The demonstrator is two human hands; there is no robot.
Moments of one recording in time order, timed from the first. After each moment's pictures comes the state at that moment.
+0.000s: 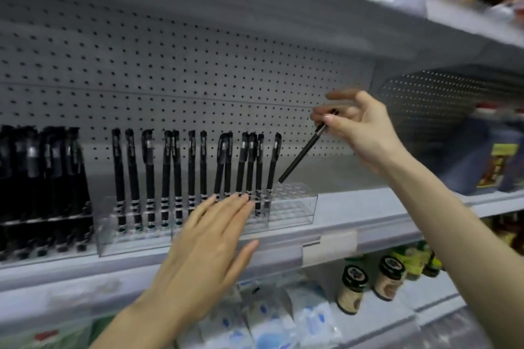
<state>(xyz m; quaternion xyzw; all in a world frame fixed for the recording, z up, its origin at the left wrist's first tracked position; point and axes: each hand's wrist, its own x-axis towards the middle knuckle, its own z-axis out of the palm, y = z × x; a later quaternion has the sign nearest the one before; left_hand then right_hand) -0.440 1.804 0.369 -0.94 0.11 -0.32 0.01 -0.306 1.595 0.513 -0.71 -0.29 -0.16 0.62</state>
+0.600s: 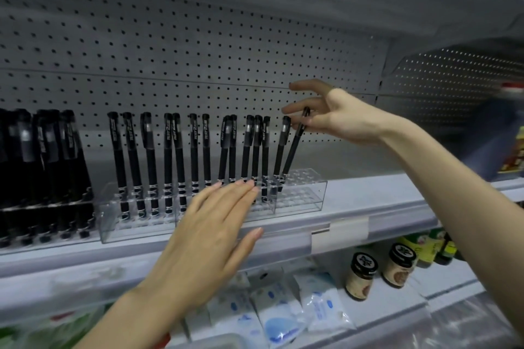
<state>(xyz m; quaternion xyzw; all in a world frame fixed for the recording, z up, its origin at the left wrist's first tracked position) -0.431 1.805 0.365 -0.93 0.12 -0.36 0.01 -0.284 1.614 0.518 -0.82 -0.39 0.03 0.41</state>
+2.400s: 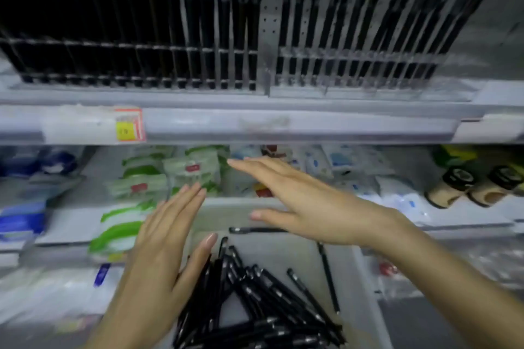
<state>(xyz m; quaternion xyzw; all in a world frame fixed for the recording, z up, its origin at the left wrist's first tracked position) -0.642 1.937 0.231 -0.93 -0.07 -0.27 -0.23 -0.495 1.766 0.332 -0.79 -0.57 0.17 0.16</state>
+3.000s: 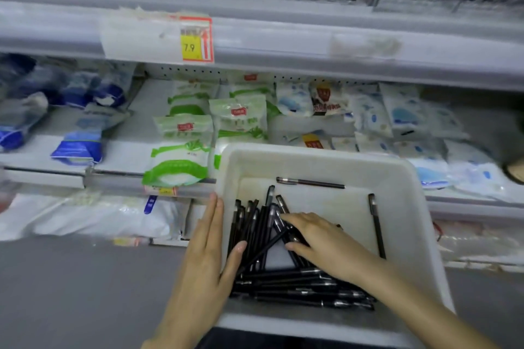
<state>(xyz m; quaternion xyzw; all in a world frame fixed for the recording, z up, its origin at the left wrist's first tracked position) -0.718 1.924 0.130 -0.89 -0.22 -0.15 -0.36 -0.543 1.778 0.148 -0.82 -0.49 0.27 0.10</state>
